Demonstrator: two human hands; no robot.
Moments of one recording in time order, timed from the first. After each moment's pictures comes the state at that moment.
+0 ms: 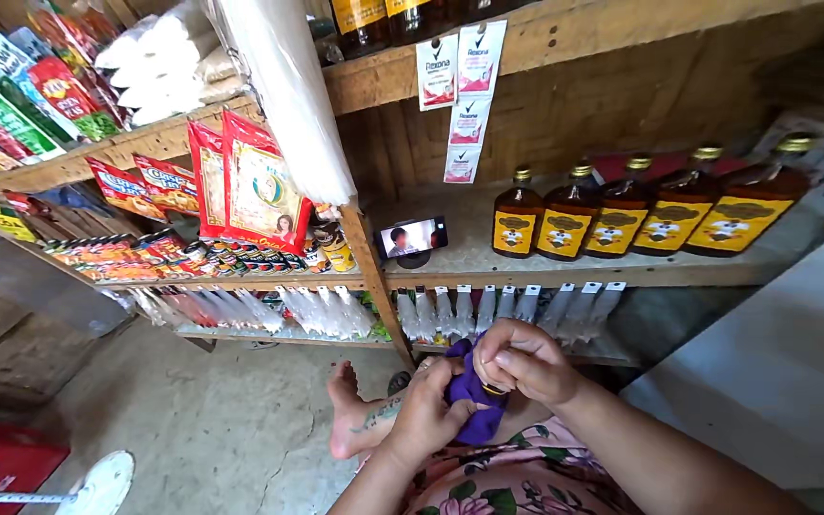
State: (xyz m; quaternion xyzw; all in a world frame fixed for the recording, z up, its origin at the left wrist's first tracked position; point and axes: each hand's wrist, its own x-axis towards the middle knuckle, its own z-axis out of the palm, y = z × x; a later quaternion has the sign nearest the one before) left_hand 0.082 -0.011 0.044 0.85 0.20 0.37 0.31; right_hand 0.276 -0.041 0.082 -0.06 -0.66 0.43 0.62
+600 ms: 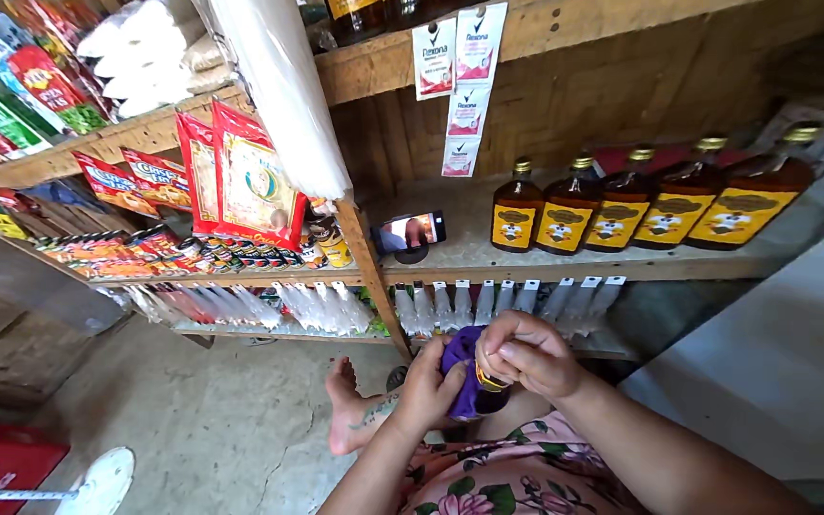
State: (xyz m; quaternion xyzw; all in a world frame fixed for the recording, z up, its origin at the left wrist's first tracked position) left_hand 0.098 0.008 0.040 0.81 0.24 0.37 0.39; right_hand 0.281 -0.039 0.081 -0.07 -0.65 0.42 0.63
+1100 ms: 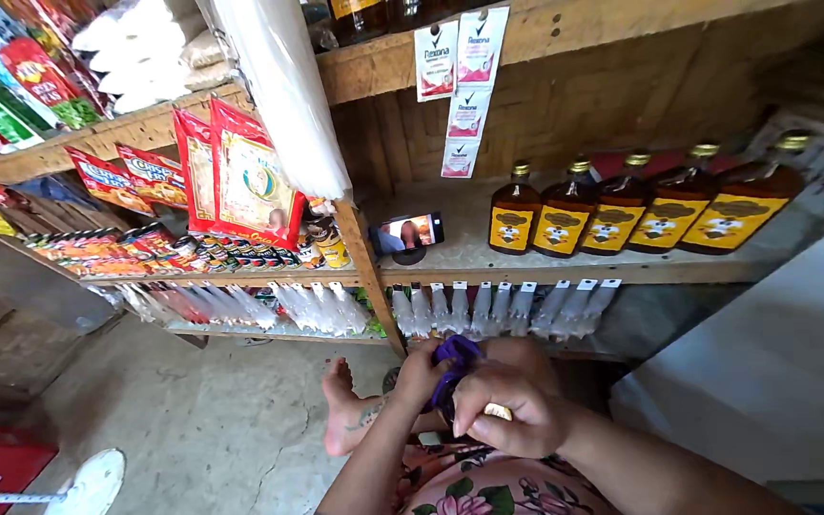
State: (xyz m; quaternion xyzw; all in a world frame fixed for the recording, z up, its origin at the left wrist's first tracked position) left_hand 0.106 0.048 0.008 0.81 0.43 0.13 0.38; right_hand 0.249 -0.064 0.088 -0.09 -0.76 0.30 0.57
